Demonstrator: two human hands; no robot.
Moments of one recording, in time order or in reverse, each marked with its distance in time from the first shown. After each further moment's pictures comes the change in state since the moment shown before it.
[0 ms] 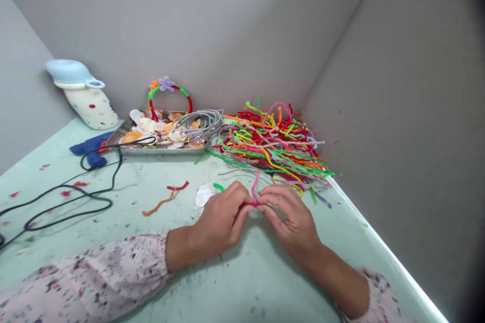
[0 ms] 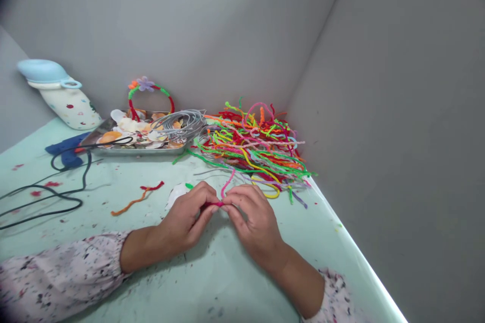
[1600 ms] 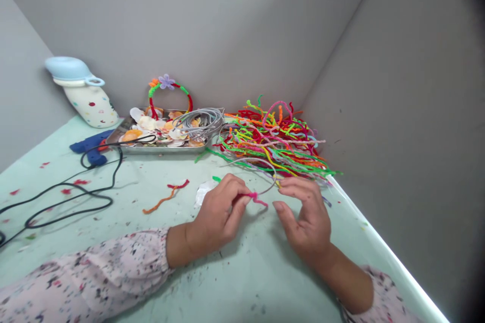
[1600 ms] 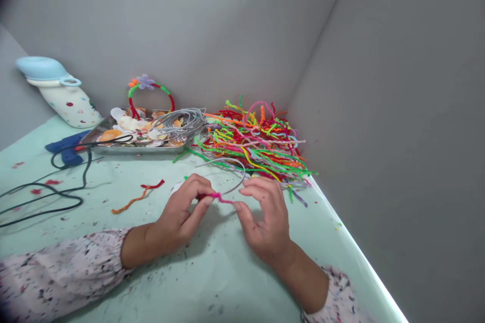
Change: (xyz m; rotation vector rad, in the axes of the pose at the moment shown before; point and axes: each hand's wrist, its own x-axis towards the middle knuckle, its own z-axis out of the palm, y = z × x) left_hand 0.003 0.006 -0.007 -0.066 0.170 0.047; right_hand -0.001 0.000 -0.012 -0.067 0.189 -0.033
